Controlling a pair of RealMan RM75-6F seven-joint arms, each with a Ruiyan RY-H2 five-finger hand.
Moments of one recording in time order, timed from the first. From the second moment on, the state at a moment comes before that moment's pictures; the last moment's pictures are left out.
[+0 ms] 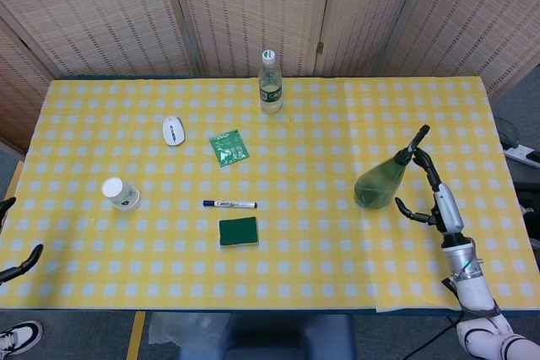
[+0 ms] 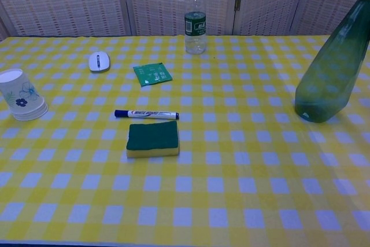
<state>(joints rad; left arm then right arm) -0.06 -1.00 -0.08 -1.59 1.48 1.50 -0.31 0.35 -1.55 0.11 -0.97 -1.50 1.37 1.04</state>
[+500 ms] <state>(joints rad) -0.08 -1.04 -0.08 -1.58 1.48 1.50 -0.20 0.25 -1.31 0.01 -1.20 -1.53 1.39 0.73</state>
